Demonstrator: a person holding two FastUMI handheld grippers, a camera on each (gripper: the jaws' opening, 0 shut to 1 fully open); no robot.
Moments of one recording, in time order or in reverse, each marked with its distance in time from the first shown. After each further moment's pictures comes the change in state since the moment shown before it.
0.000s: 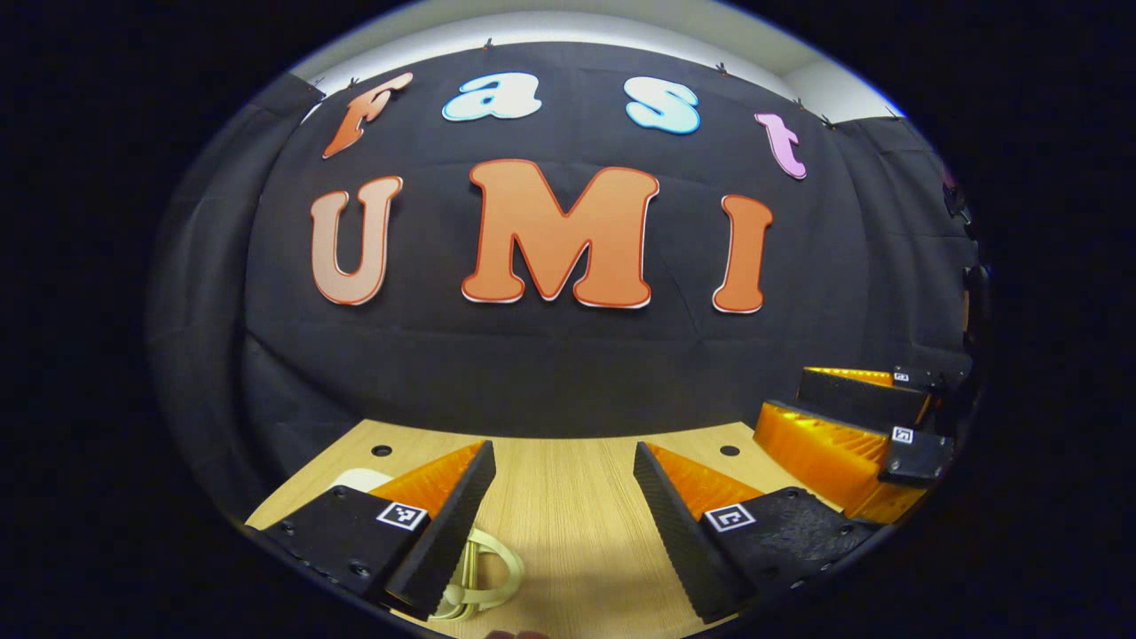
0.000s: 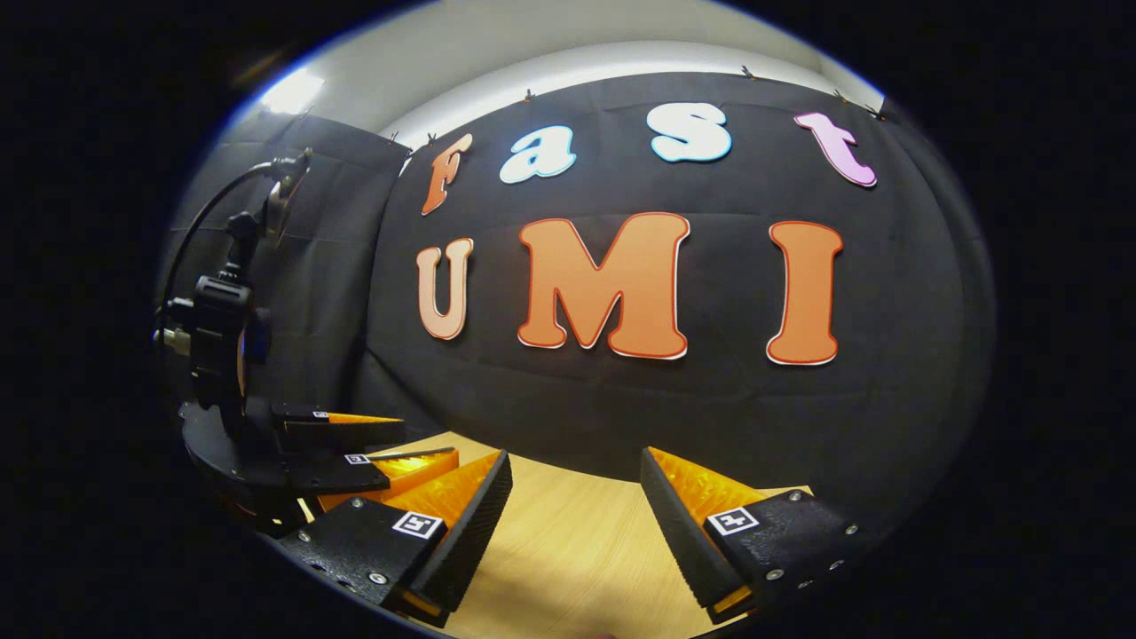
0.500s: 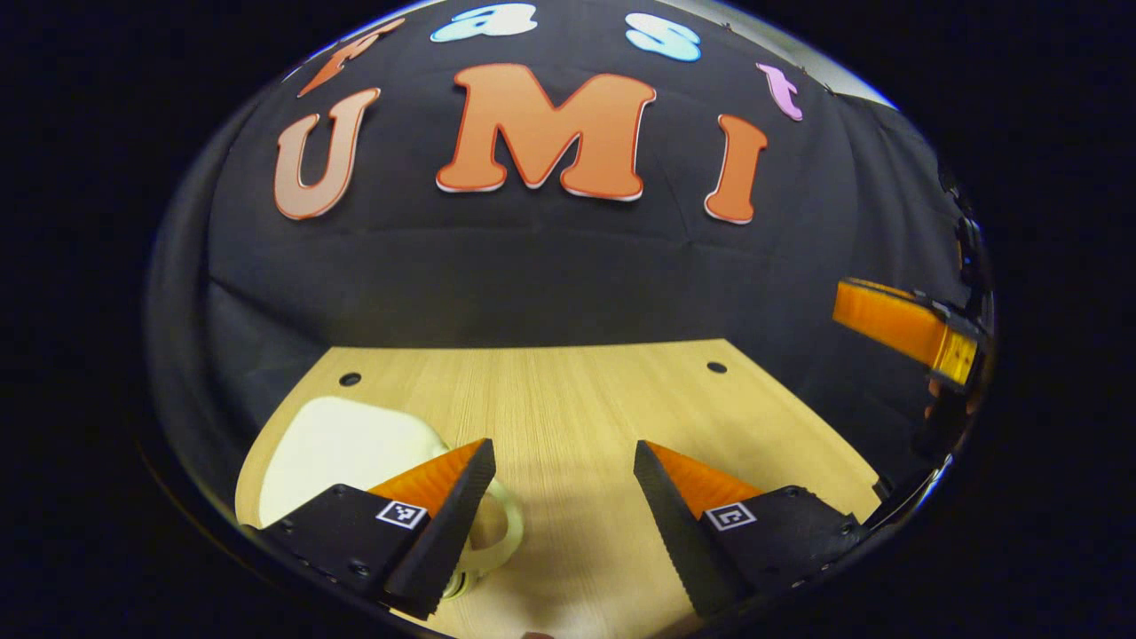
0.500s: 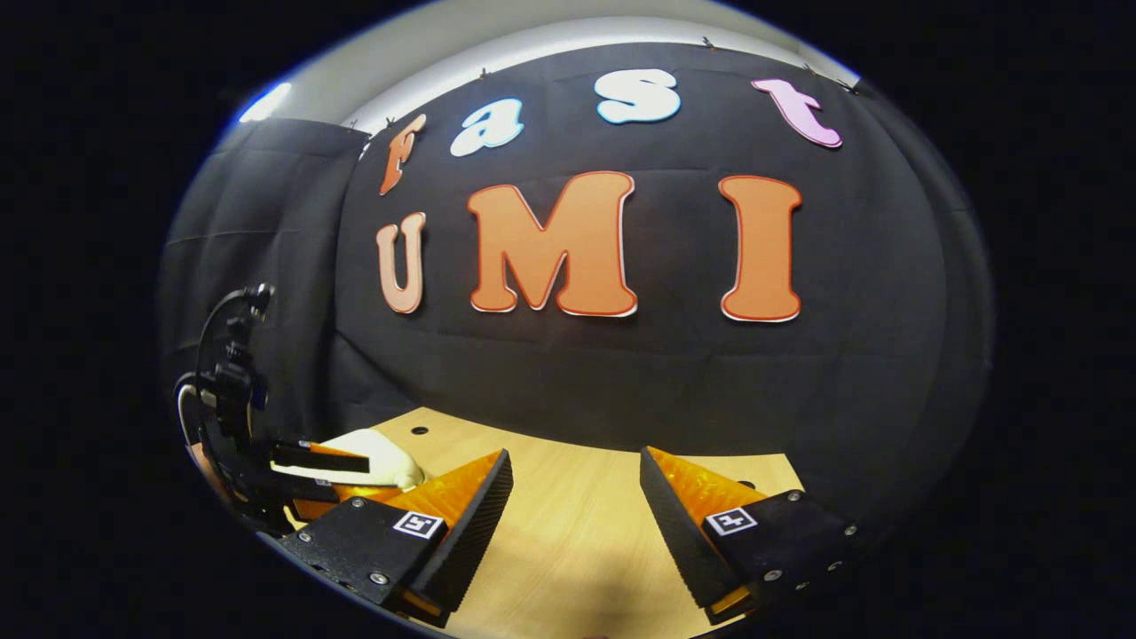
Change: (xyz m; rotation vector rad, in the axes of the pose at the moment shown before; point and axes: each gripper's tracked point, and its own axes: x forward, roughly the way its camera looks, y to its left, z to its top) left arm 0.018 0.007 -0.095 -0.012 0.277 -0.116; right arm -0.013 -0.053 -0.030 0.054 0.117 -0.073
